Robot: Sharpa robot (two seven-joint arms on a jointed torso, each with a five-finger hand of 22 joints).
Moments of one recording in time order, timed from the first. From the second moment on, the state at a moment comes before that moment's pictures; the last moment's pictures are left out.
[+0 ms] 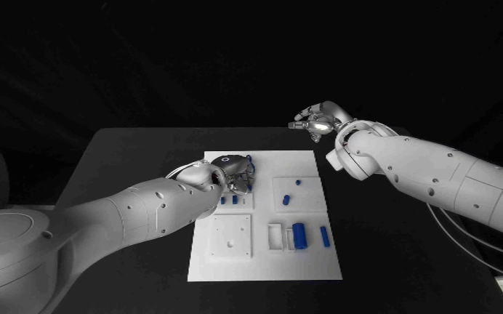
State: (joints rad) left arm 1.20 -0.33 -0.23 0.89 -1.39 -0.30 0.01; left_hand 1.19 -0.13 0.60 -0.25 0.10 0.96 0.13 0.26 0.58 1.18 0.08 0.16 0.18 1.23 -0.03 1.27 0.60 0.05 1.00 -0.13 1.06 1.31; right arm 1.26 -0.63 0.01 1.15 -0.89 -0.46 -0.08; right_hand 0.94 -0.21 0.51 -0.14 0.31 0.79 0.16 0.24 0.47 0.97 0.05 1.17 0.91 1.23 -0.05 1.18 1.00 0.22 1.17 -0.01 0.81 1.31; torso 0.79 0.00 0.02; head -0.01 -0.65
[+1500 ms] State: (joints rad) left arm 1.19 -0.30 -0.23 0.86 -1.38 -0.30 0.01; left_hand 1.19 -0.09 0.63 -0.24 0.10 1.01 0.11 0.27 0.57 1.26 0.05 0.13 0.19 1.25 -0.05 1.29 0.60 0.05 1.00 -0.14 1.07 1.31; right arm 1.26 -0.63 0.01 1.15 -0.89 -0.46 -0.07; right_hand 0.94 -0.21 0.51 -0.14 0.31 0.80 0.16 0.24 0.47 0.97 0.05 1.17 0.91 1.23 -0.05 1.18 1.00 0.22 1.17 -0.01 0.81 1.31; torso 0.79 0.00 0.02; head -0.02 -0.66
